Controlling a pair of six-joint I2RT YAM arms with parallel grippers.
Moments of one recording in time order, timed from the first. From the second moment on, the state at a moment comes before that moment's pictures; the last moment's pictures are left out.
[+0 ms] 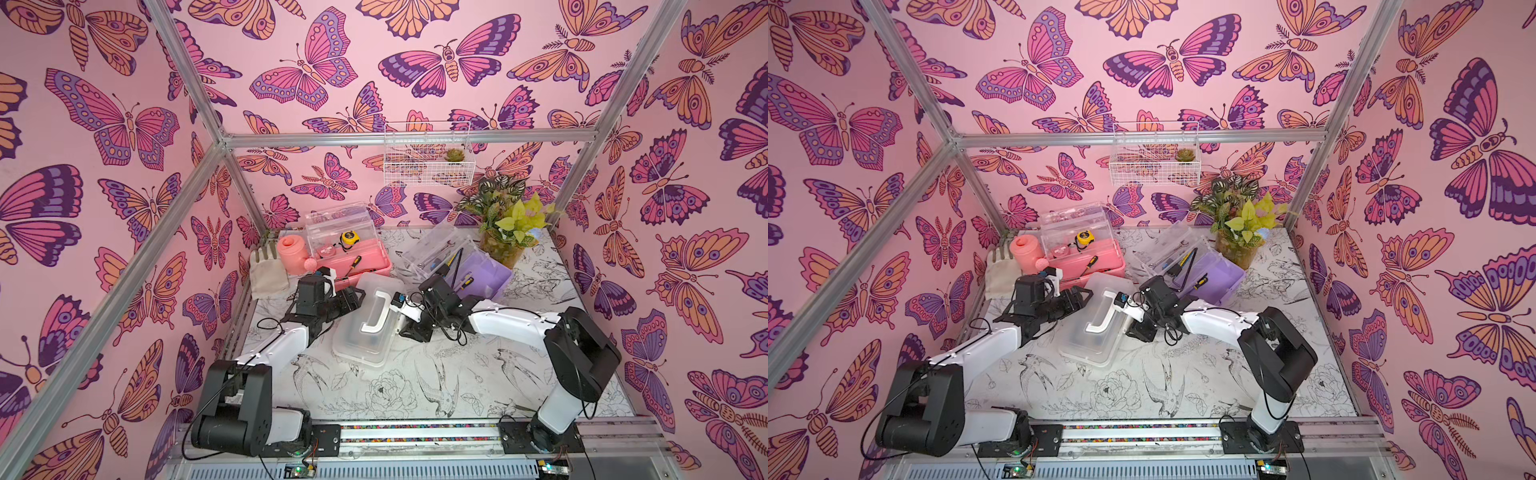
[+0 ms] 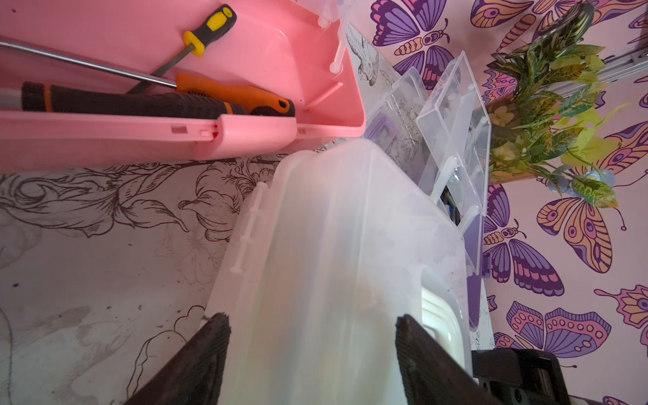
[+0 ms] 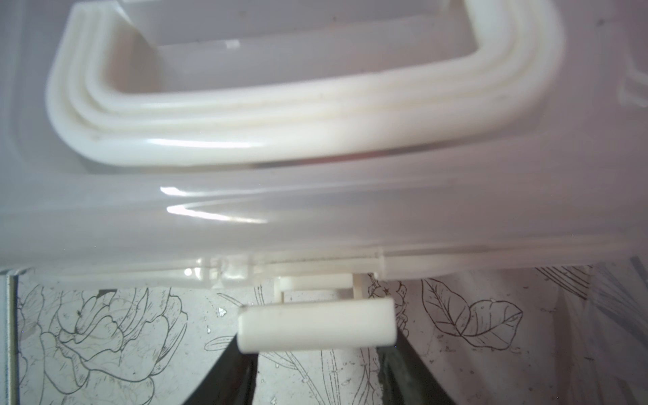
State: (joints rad) left arm -0.14 1.36 0.65 0.07 0.45 -0.60; right arm 0.77 1.73 1.08 -0.28 -0.33 -0.31
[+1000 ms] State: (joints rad) left arm -0.13 1.39 0.62 0.18 0.48 -0.62; right arm 0.81 1.85 1.28 -0.51 -0.26 -0.32
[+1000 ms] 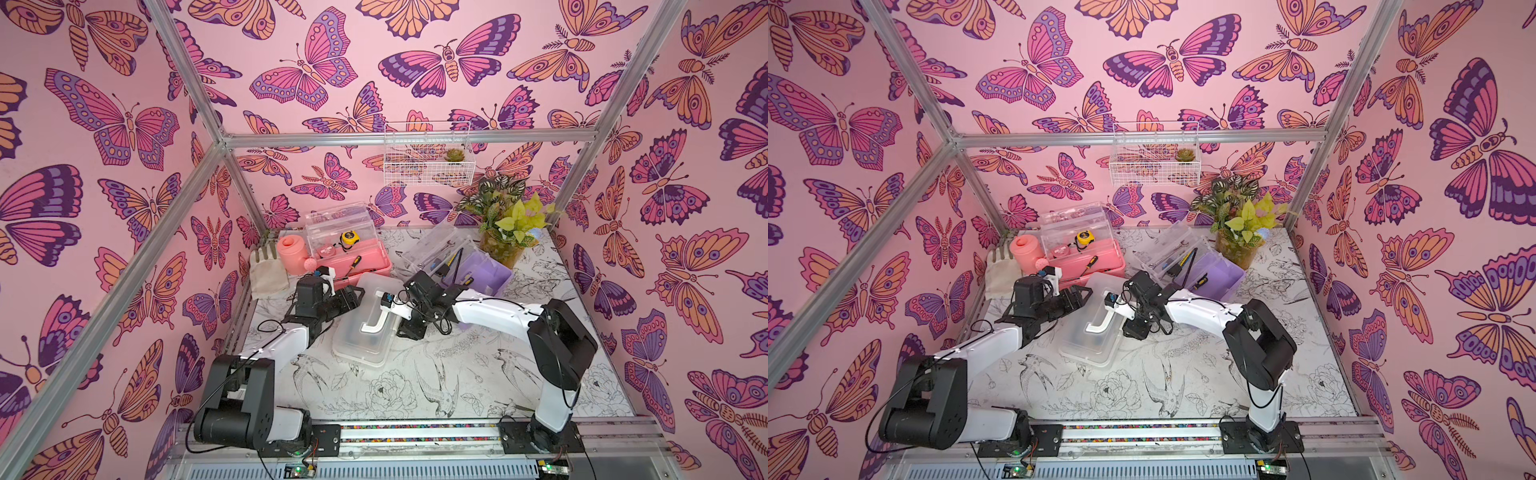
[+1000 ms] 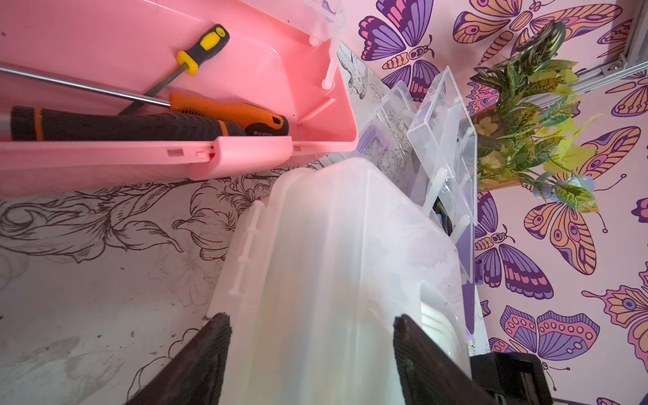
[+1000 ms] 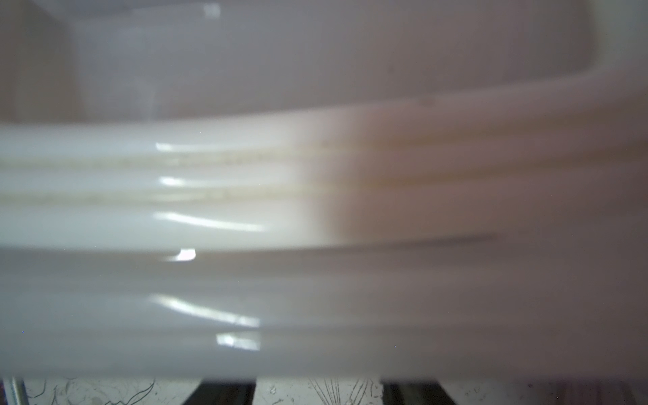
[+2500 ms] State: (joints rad) left arm -0.13 1.30 0.61 0.04 0.46 -0.65; right arm 0.75 1.62 0.98 -0.19 -0.31 0.29
